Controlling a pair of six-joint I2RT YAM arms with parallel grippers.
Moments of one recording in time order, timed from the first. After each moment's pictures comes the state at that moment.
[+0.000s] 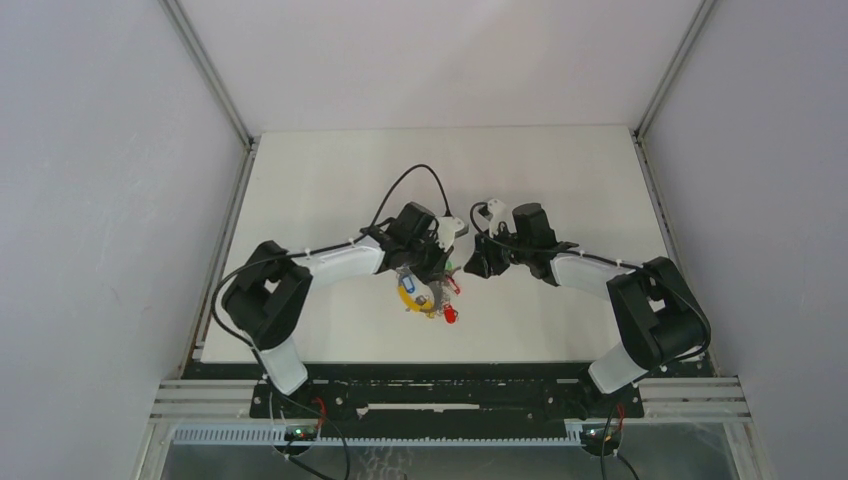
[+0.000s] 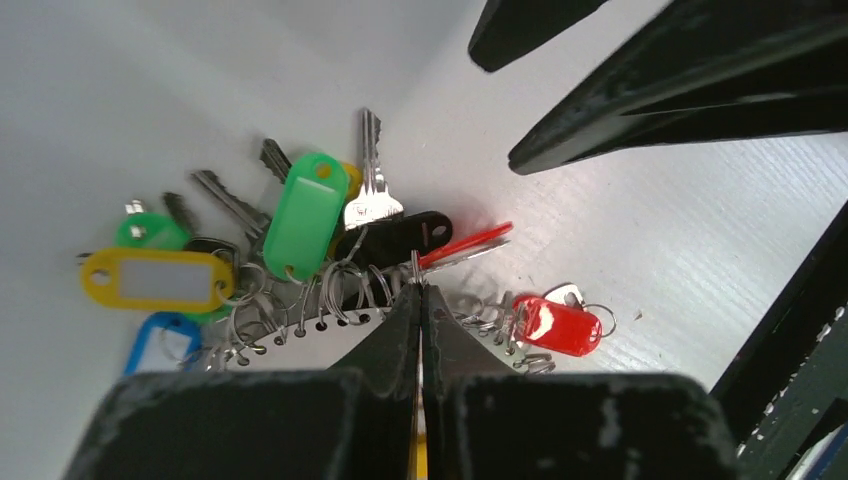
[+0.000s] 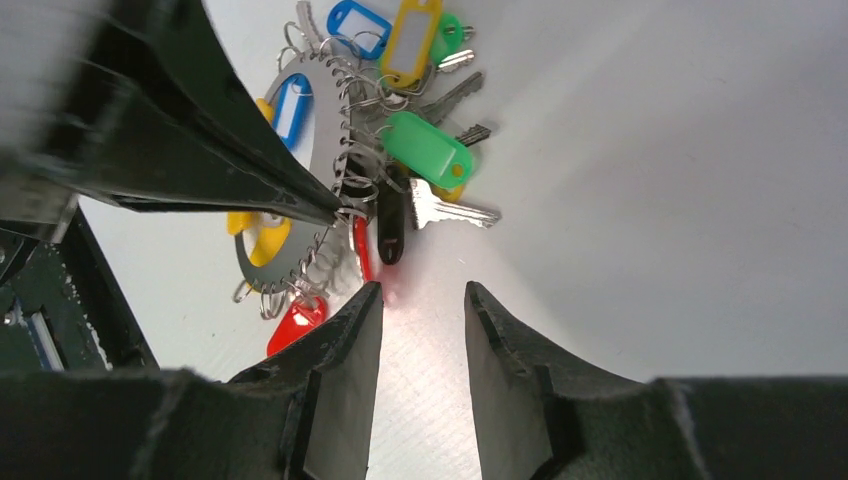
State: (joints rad) left arm -0.72 1.77 1.08 -0.25 0.33 0.03; right arm 0.41 1.55 0.72 0.12 -0.58 0.08
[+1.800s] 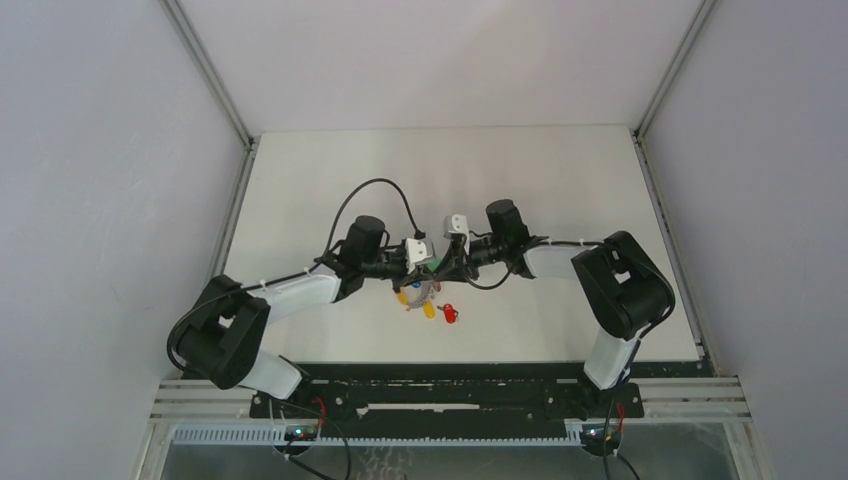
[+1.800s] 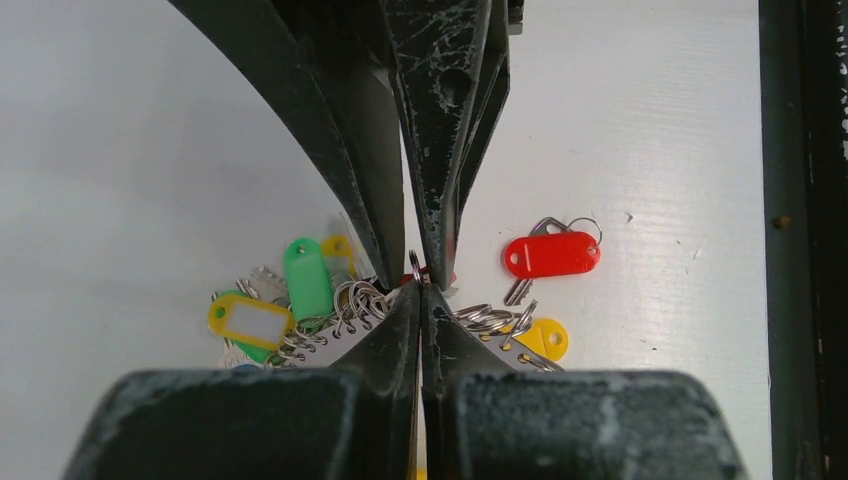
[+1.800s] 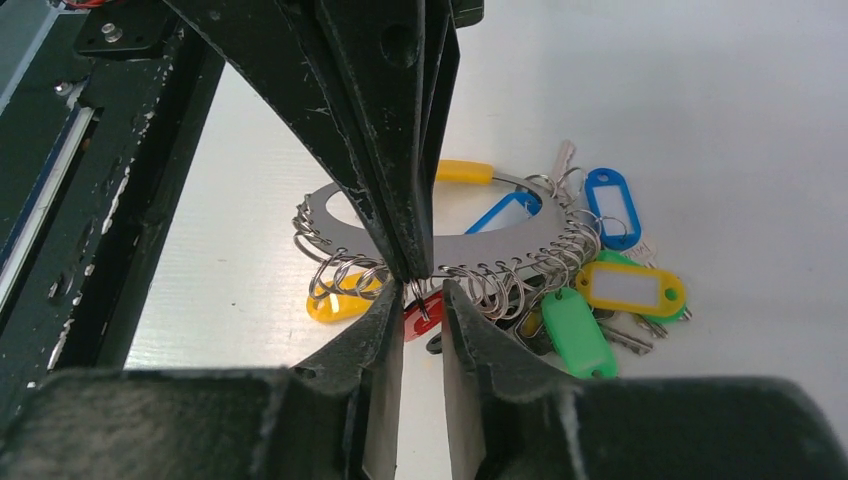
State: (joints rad) left arm -0.58 1.46 0.68 0.18 0.71 0.49; right arm 0.52 1.76 0.83 0.30 -1.08 -0.43
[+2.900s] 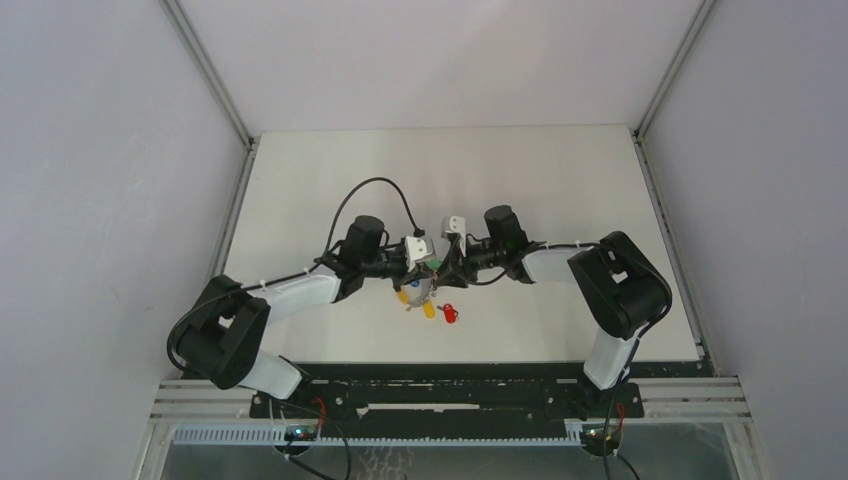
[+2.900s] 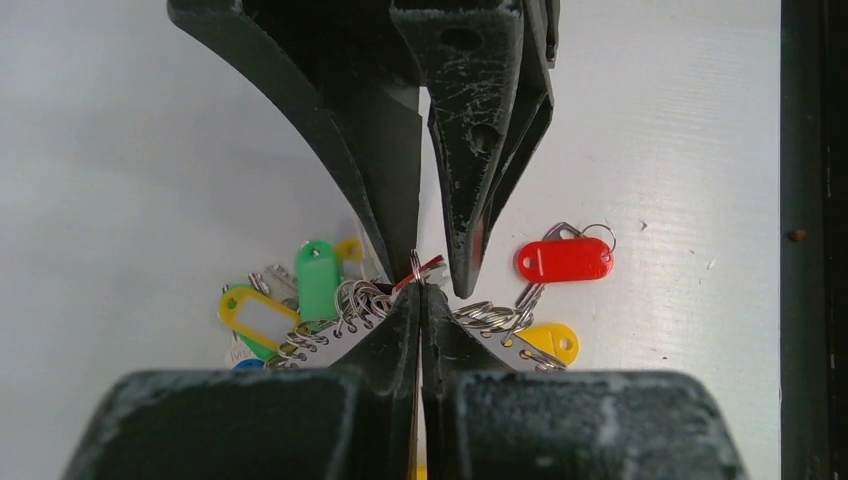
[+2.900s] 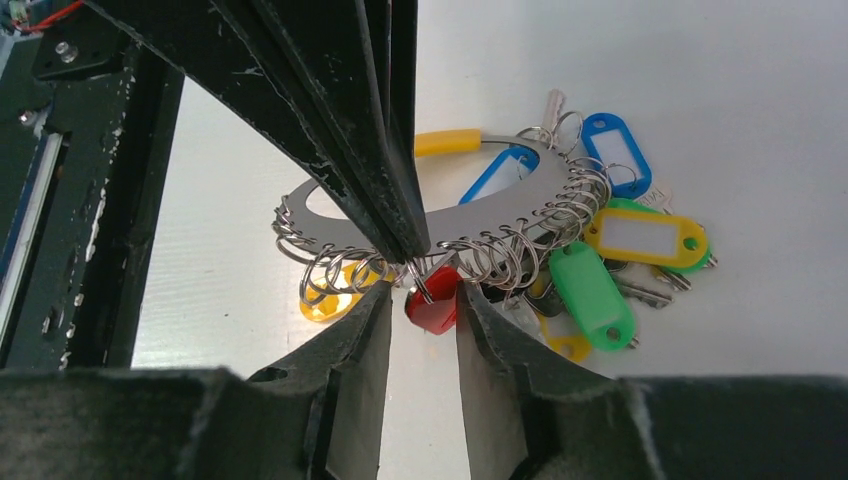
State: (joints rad) left arm -0.58 1.46 0.68 0.19 0.68 0.47; right arm 0.54 1.77 0.81 0.32 -0.97 -0.33
